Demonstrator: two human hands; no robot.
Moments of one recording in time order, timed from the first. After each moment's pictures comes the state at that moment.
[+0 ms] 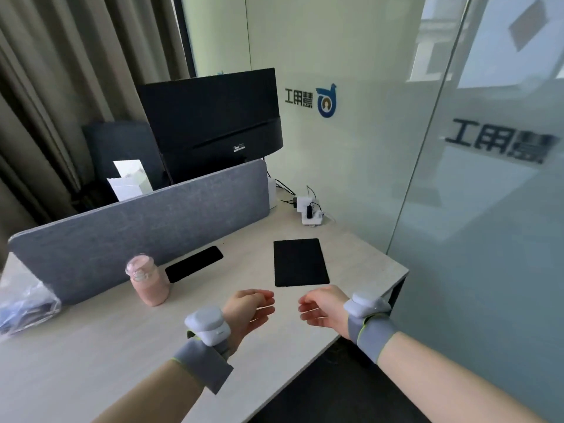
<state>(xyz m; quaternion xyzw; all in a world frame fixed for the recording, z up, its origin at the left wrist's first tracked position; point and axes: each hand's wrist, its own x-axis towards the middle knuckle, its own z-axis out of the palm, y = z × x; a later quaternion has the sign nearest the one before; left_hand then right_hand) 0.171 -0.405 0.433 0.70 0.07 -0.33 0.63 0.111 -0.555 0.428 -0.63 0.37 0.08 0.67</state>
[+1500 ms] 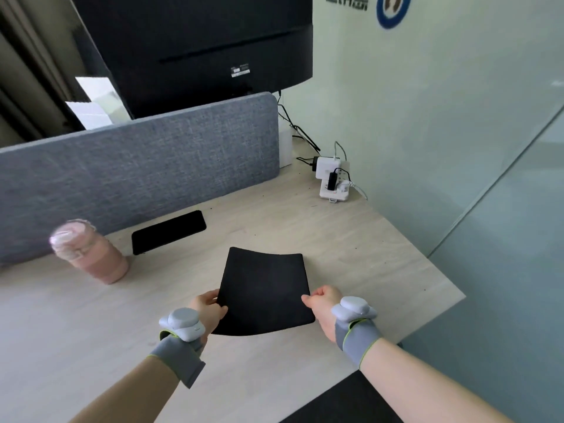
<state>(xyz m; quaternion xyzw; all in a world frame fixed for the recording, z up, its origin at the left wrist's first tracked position) 0.312 -0.453 0.275 0.81 0.19 -0.24 0.49 0.263 -0.654 0.264 -0.71 0.42 0.14 0.55</state>
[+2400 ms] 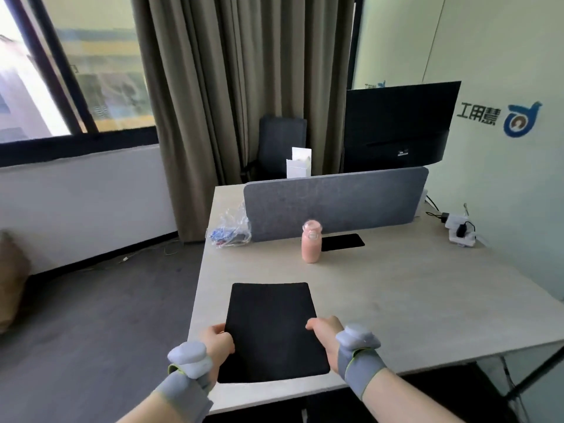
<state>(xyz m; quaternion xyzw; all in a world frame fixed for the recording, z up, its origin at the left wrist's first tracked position) 0.055 0.007 0.413 0.74 0.29 -0.13 0.59 0.084 -0.184 0.391 -0.71 0.31 0.21 0.59</state>
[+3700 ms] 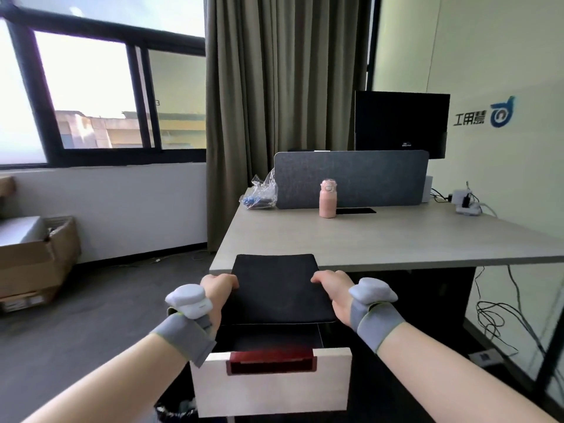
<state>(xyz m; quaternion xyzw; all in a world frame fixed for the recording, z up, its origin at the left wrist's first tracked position) -0.213 0.028 0.207 0.71 0.26 0.06 0.66 -0.171 -0.166 0.192 -0.73 0.13 0.06 0.66</state>
